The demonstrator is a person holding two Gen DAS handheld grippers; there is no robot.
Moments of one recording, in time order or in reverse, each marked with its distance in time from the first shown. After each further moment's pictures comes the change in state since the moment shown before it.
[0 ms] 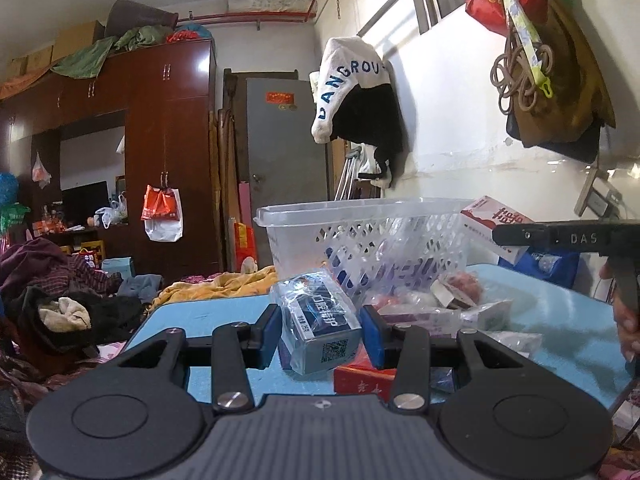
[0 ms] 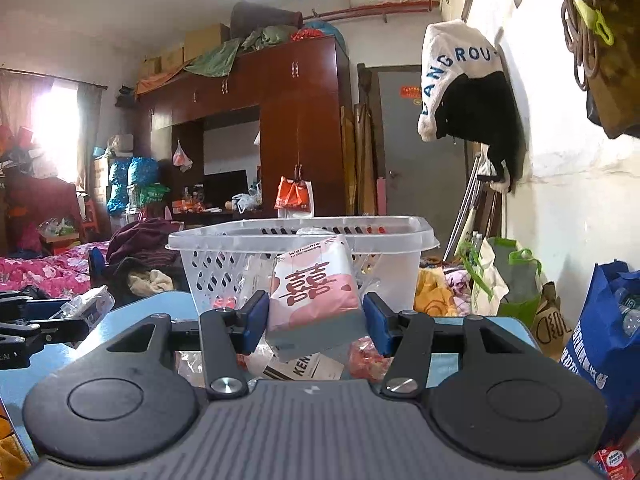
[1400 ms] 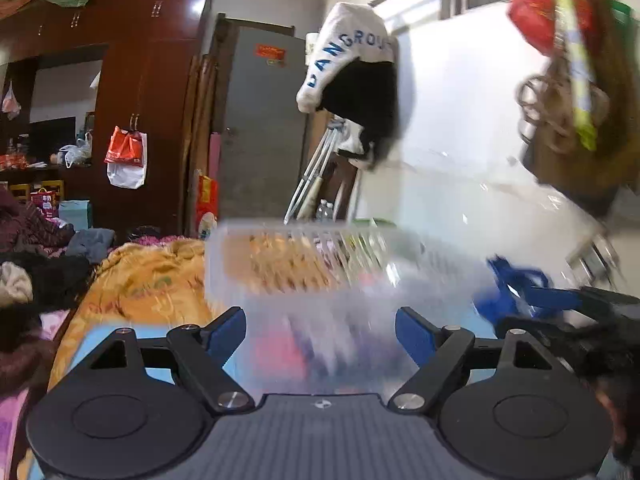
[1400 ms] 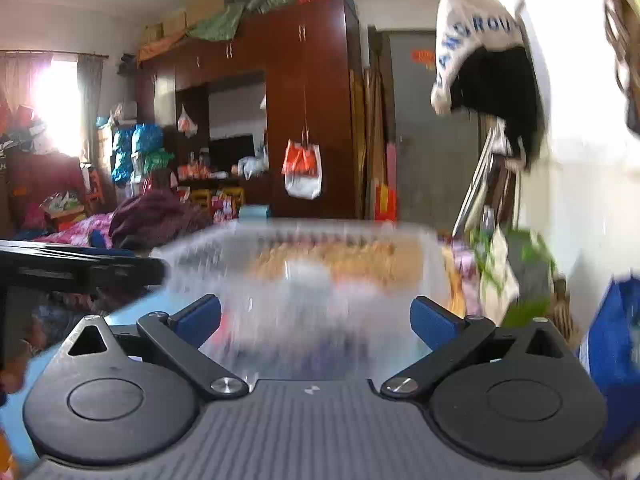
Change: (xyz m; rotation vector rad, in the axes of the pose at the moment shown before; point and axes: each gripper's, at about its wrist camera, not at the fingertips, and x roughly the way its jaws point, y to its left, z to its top) left arm 0.074 0.015 0.069 -0.152 0.143 -0.127; right arm 0.035 -0.015 0.034 0.027 0.188 0.034
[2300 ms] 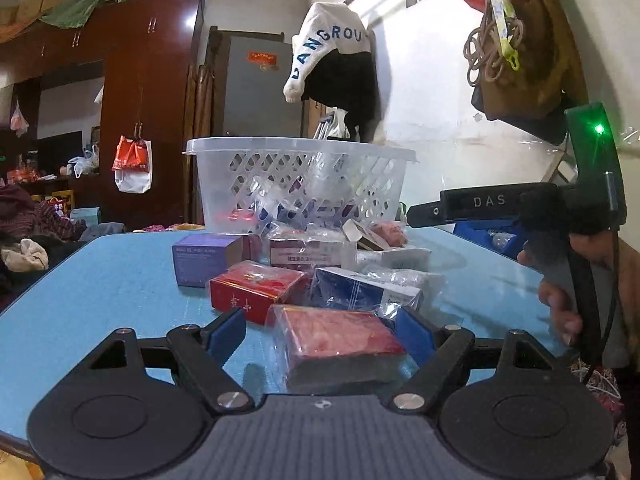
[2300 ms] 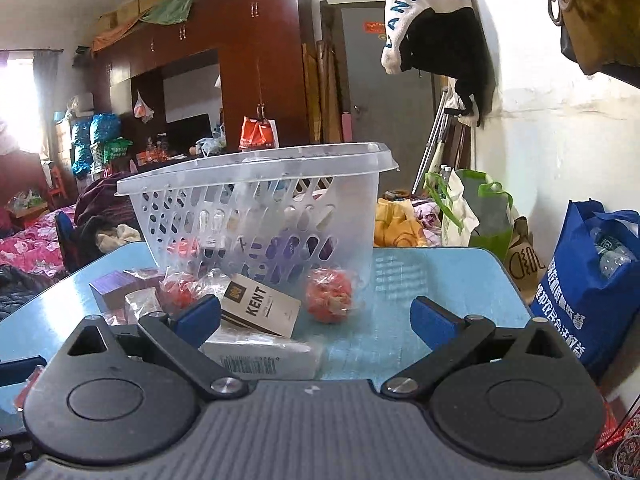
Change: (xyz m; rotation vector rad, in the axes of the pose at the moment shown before) left arm -0.062 -0.067 -0.131 0.067 -0.034 0.039; right arm -0.010 -0.004 -0.049 0.046 0.029 -0.120
